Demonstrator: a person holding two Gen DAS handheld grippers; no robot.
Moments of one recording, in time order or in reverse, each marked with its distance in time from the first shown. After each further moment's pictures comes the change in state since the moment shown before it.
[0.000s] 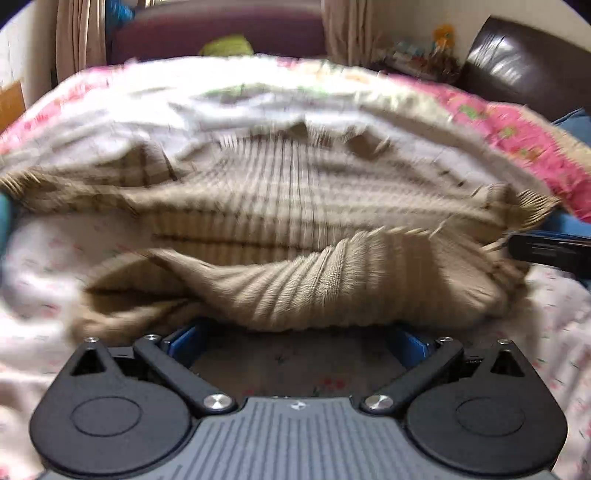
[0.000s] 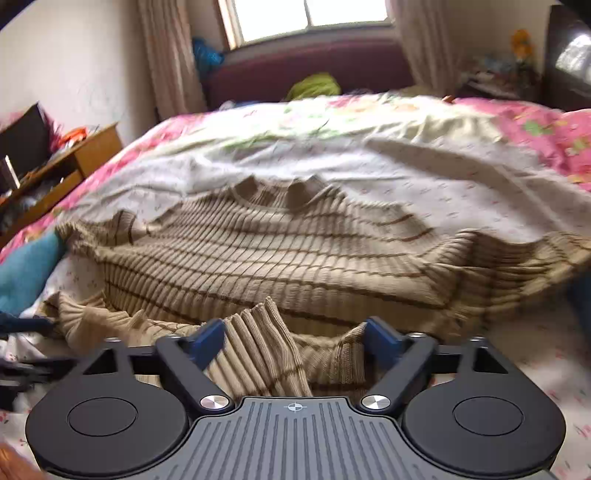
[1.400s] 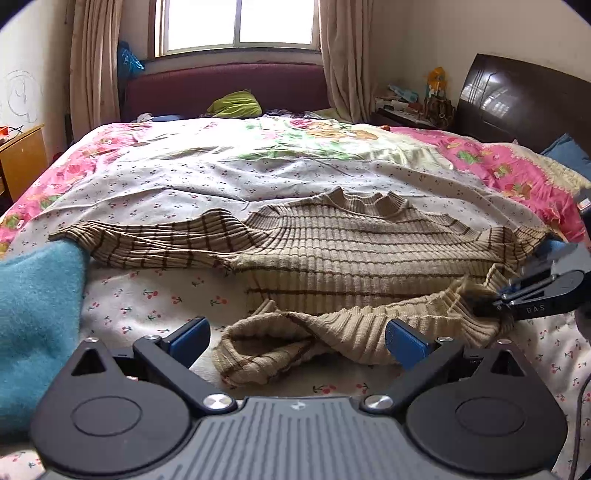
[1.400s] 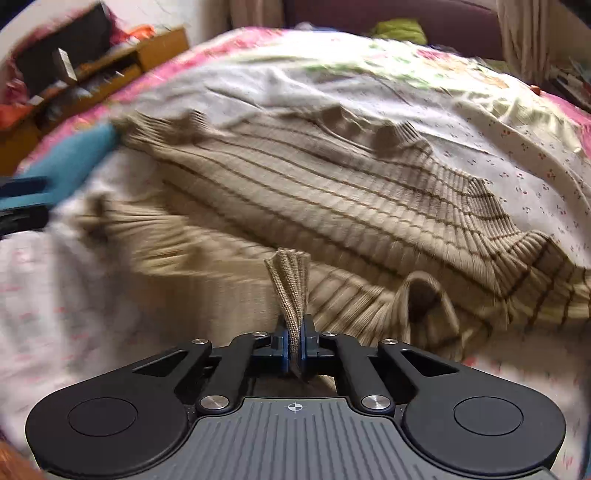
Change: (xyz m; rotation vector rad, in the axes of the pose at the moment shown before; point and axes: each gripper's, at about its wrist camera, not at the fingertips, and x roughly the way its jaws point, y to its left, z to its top) left arm -0.070 0.064 0.004 0.028 -0.146 0.019; right arm -0.027 0.037 -0.005 -0.233 0.243 0.152
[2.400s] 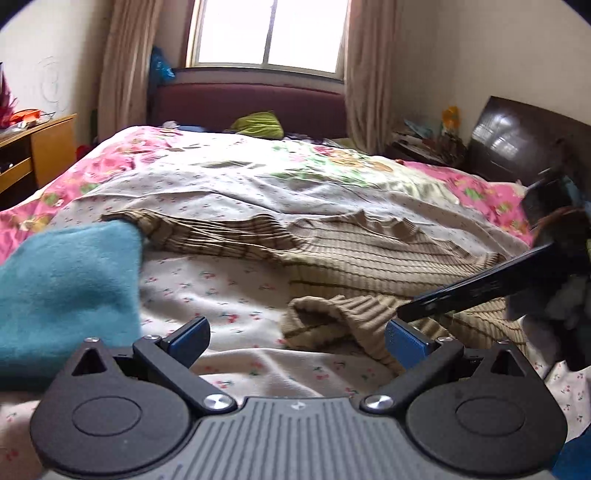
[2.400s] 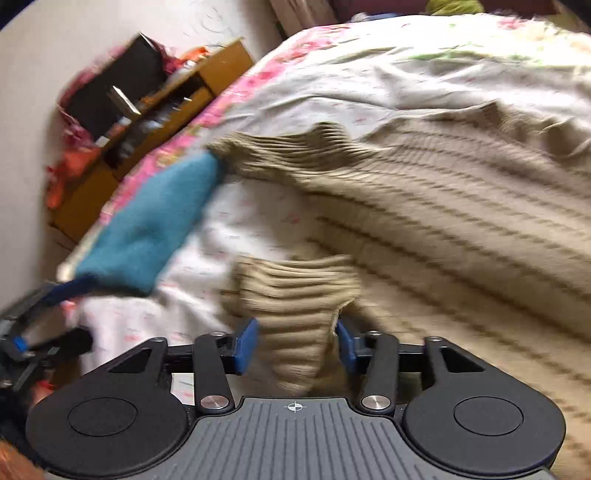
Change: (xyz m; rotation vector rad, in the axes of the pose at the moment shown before) left arm -0.071 0.053 -0.037 -0.099 -0.086 0.003; right arm 0.066 0.107 0.062 0.128 0.008 0.333
